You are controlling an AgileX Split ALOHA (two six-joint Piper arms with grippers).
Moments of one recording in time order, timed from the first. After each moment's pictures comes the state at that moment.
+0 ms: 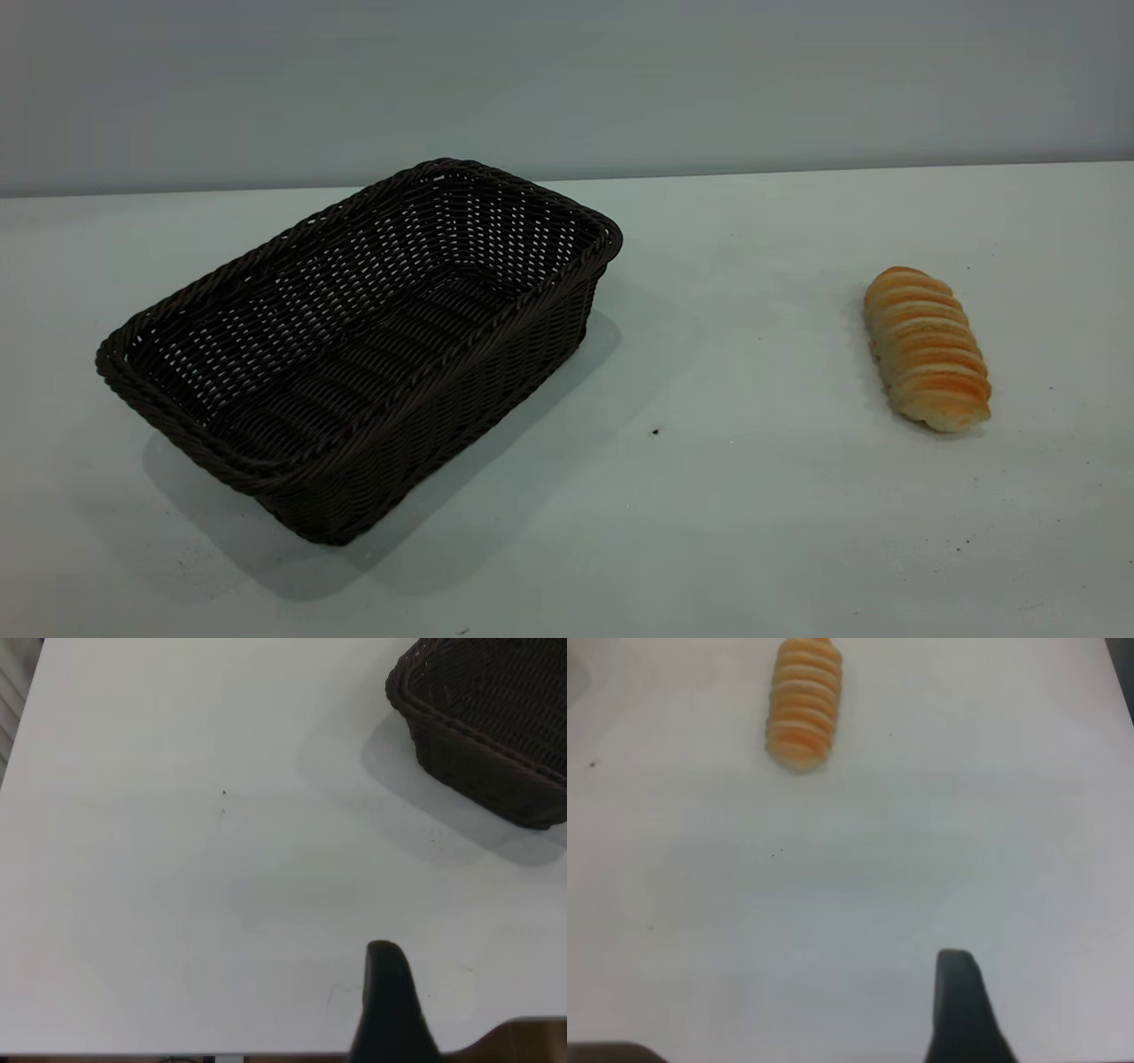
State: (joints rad) left arm 0.00 -0.02 -0.49 0.04 1.14 -0.01; right arm -0.08 0.09 -0.47 0.05 1.12 -0.05
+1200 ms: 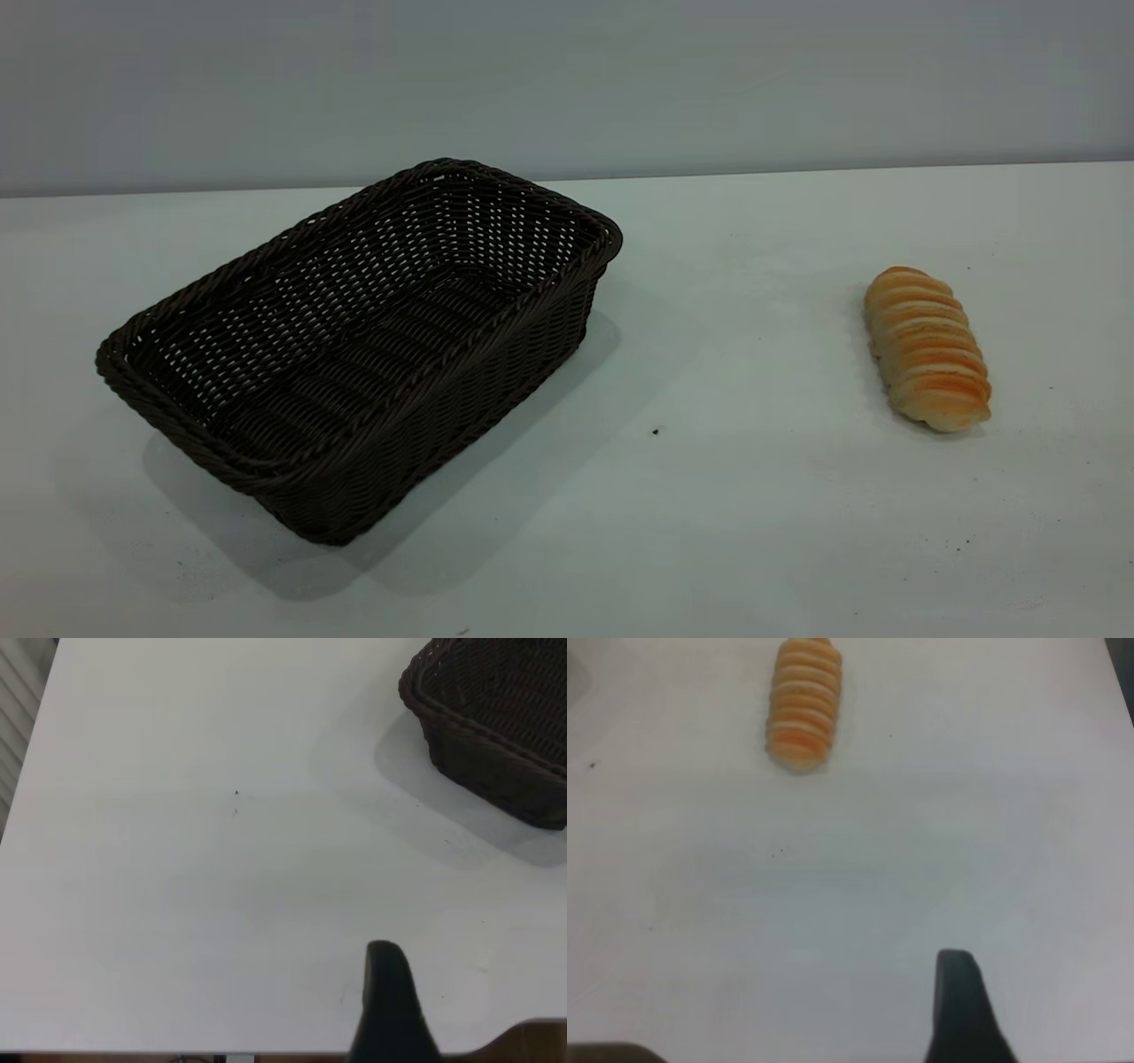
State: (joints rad) left arm 0.00 -0.02 -0.49 0.06 1.13 -0.01; right arm -0.08 0.09 -0.47 0.05 1.12 -0.05
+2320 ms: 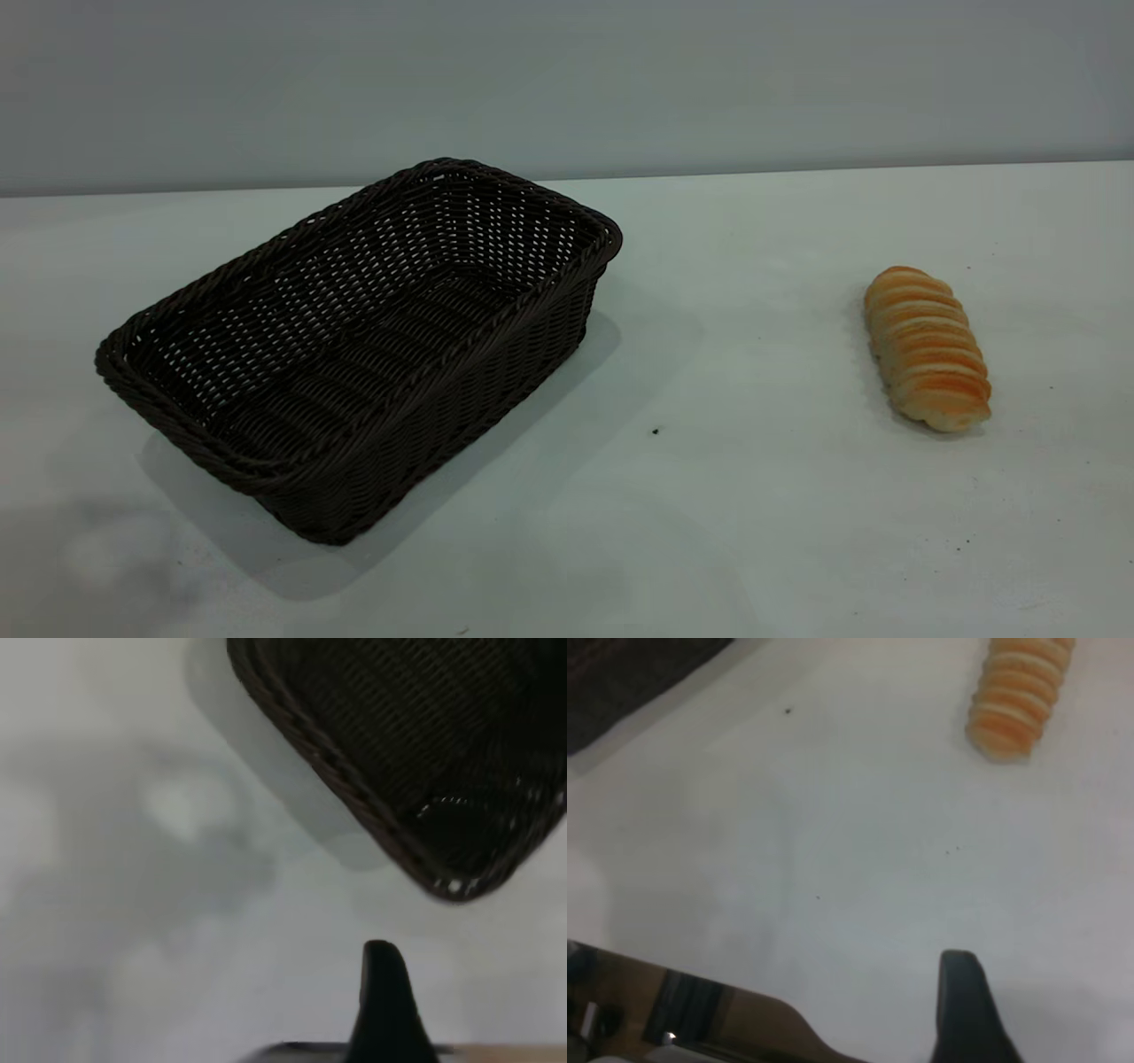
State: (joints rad) left arm 0.00 1.28 -0.76 -0.34 0.69 -0.11; right arm -0.08 0.71 -0.61 0.41 0.93 -0.40
